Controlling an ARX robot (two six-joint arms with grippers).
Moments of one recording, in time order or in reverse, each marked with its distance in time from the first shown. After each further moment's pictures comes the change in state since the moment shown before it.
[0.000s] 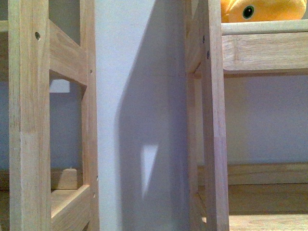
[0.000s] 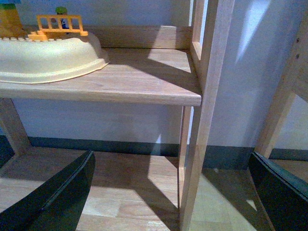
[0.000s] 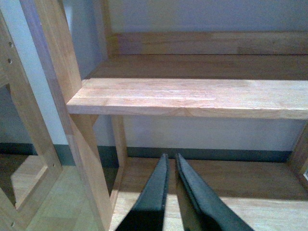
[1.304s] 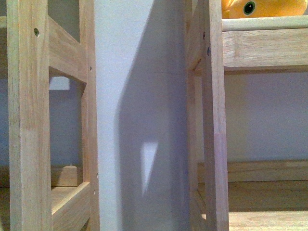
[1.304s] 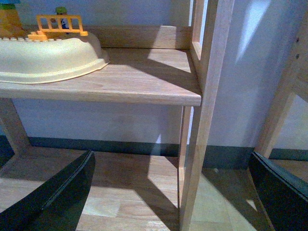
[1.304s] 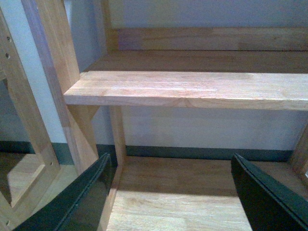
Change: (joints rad) left arm 0.000 0.000 0.000 0.000 0.000 0.000; right arm -0.002 -0.074 -0.073 0.013 -0.001 -0.001
